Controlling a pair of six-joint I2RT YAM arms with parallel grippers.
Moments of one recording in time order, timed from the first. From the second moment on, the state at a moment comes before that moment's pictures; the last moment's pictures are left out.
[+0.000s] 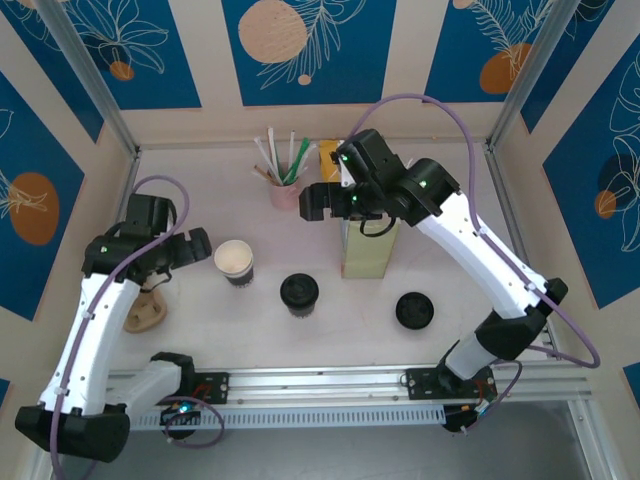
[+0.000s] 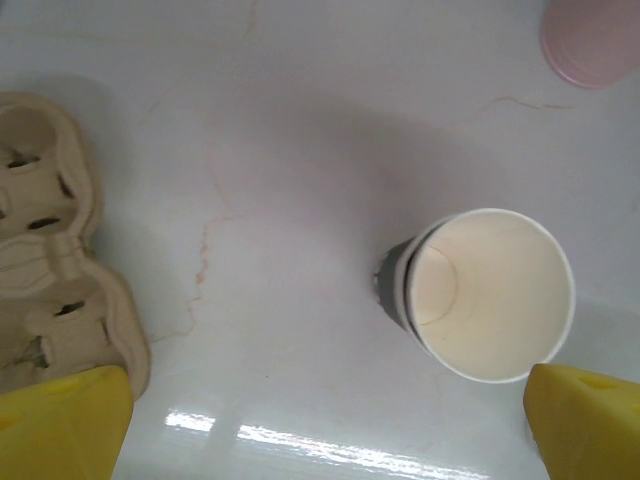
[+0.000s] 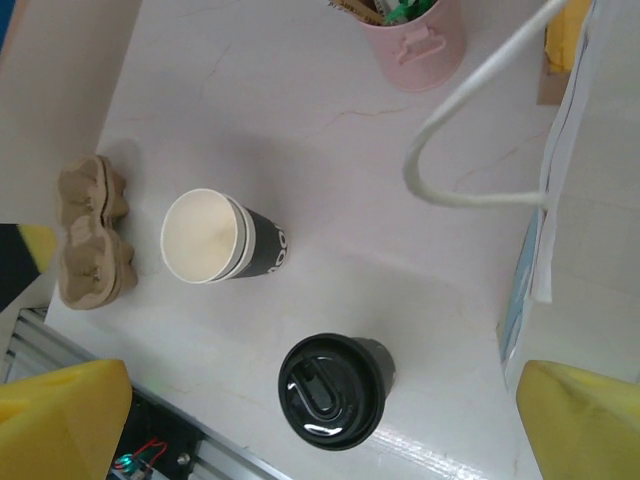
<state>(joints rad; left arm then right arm) -0.14 0.99 1.19 -1.21 -0.11 -0.44 0.78 1.56 1.93 -1.23 -0.02 0.58</state>
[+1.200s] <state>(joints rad) 0.42 1.22 0.83 -0.93 0.06 -0.50 0.97 1.69 2.17 -1.26 -0.01 0.41</state>
